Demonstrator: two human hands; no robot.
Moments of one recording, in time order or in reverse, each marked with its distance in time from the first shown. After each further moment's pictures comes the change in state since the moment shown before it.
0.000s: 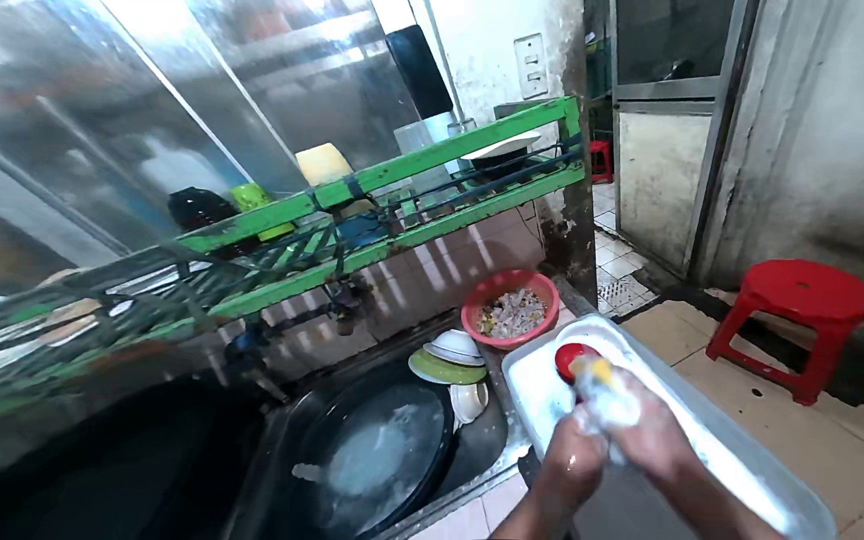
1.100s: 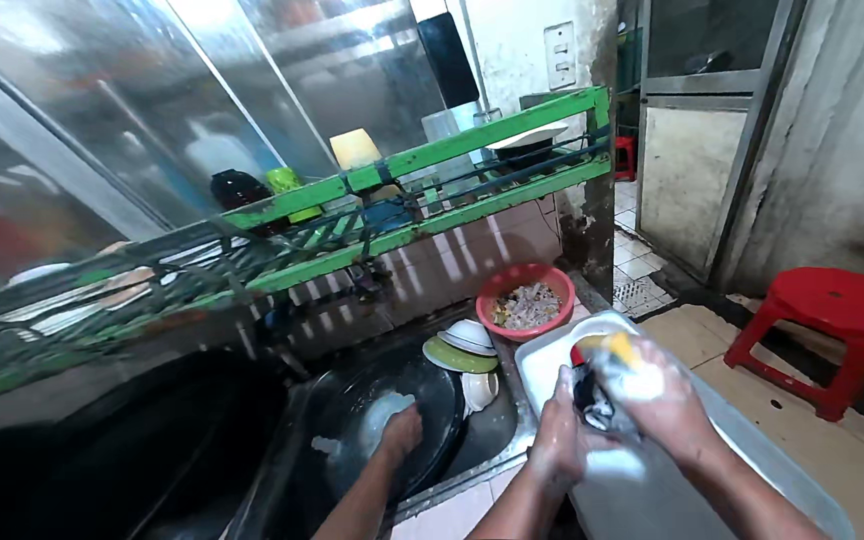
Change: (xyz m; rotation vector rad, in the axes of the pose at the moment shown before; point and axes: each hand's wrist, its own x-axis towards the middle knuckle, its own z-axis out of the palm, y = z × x) left_hand 0.024 -0.009 -0.008 -0.672 0.252 -0.286; right_hand 0.013 -0.025 -0.007 -0.110 0.092 -0.155
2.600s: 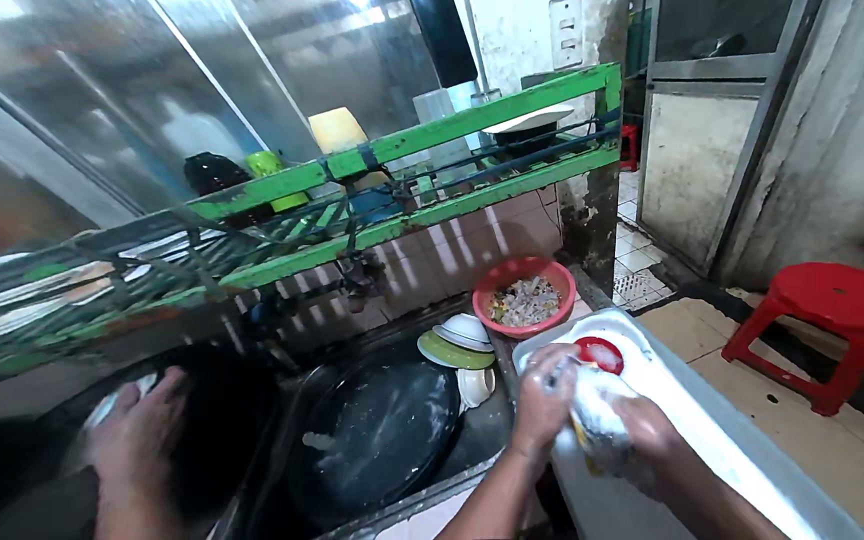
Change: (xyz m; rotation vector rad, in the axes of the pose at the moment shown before) left_hand 0.034 0.022 -0.028 0.714 0.045 0.752; right_hand -0.009 -0.003 0.030 0.673 -0.203 0.618
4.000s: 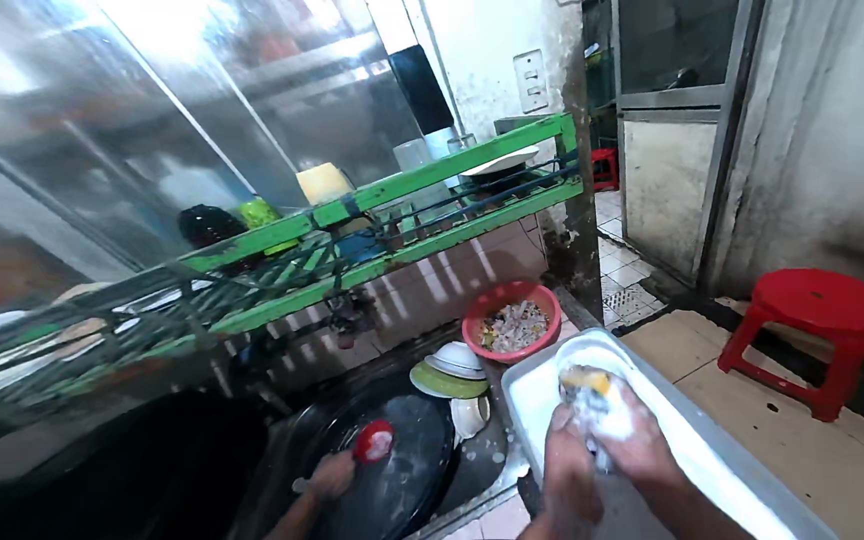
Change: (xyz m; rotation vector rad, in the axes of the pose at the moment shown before) left_hand -0.042 0.054 0.051 -0.397 0.101 -0.561; right_hand 0.025 0.017 -0.024 -0.501 0.238 -0.602
